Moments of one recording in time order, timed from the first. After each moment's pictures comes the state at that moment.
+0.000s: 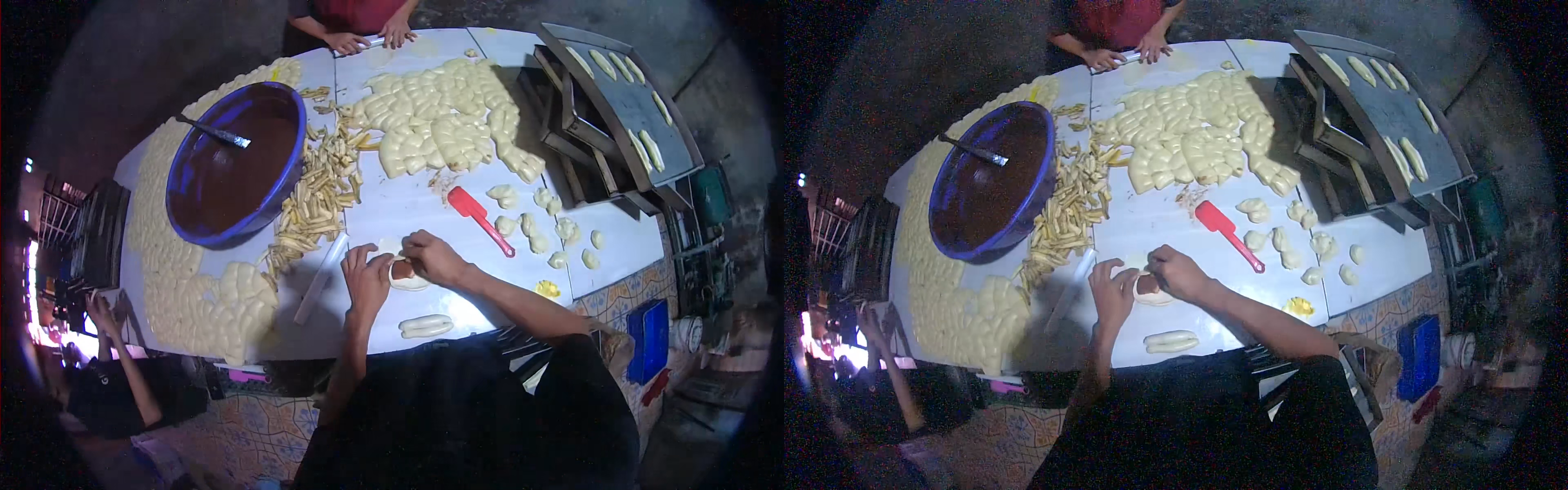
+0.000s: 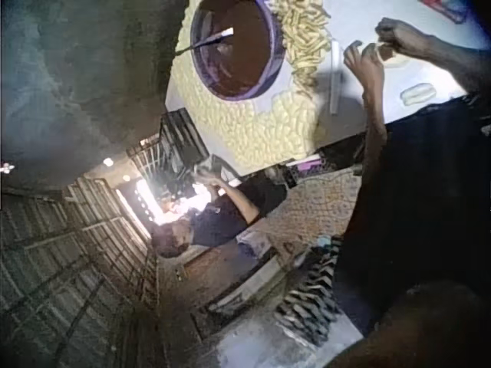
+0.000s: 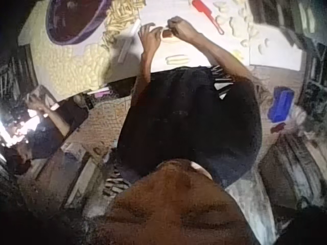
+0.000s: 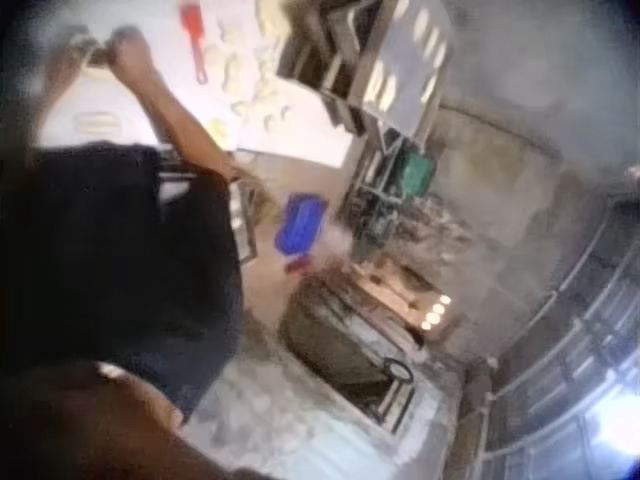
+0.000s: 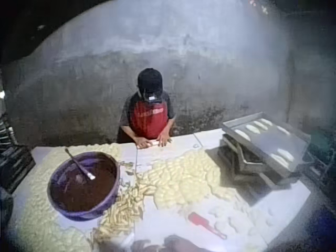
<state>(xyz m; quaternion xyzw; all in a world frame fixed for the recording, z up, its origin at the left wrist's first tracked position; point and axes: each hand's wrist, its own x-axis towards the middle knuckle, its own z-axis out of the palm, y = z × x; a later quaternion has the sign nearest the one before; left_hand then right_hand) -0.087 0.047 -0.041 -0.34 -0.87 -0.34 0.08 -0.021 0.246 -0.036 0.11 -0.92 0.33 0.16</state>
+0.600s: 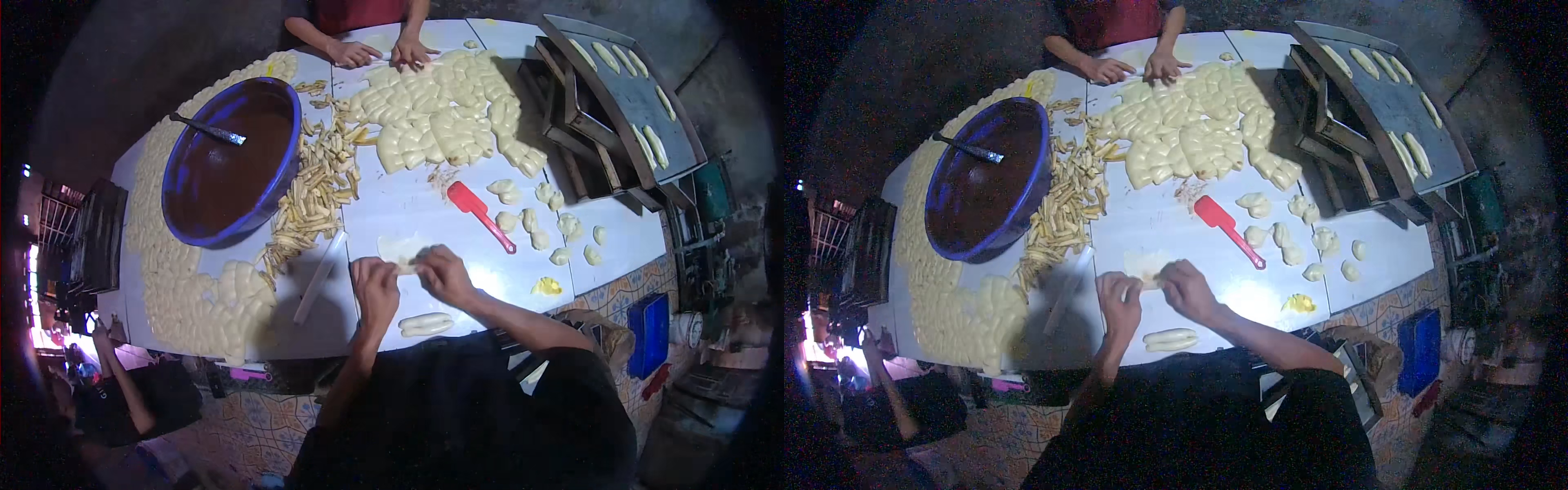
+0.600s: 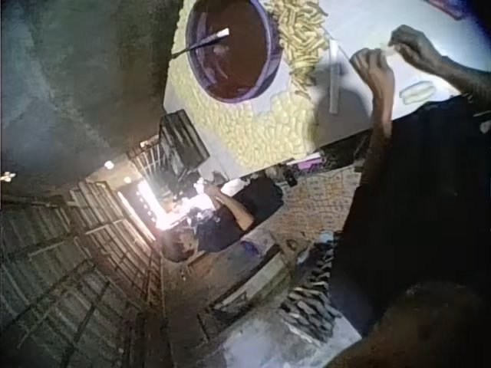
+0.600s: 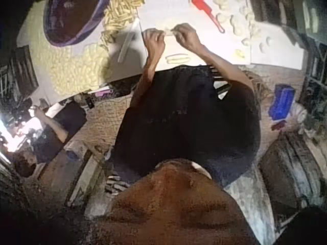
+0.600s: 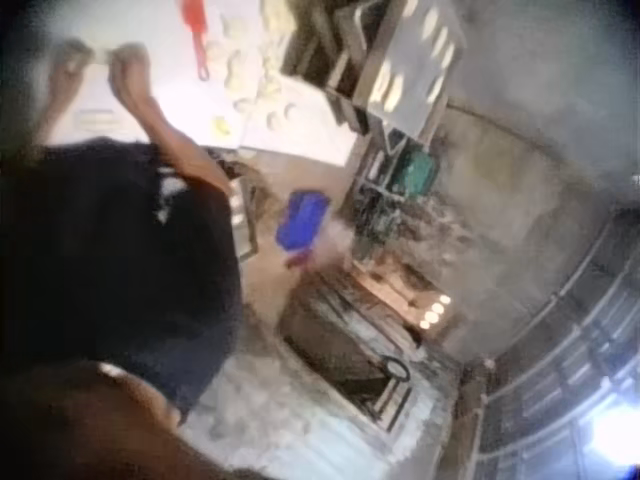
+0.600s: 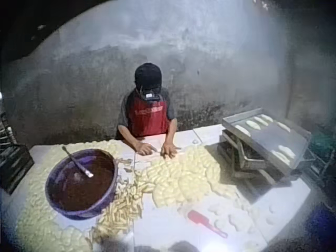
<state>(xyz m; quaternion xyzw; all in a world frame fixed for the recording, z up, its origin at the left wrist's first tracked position) -0.057 0.052 -0.039 -0.32 -0.85 -0.41 0.09 0.023 0.224 -0.026 0.03 -0.87 0.44 0.21</state>
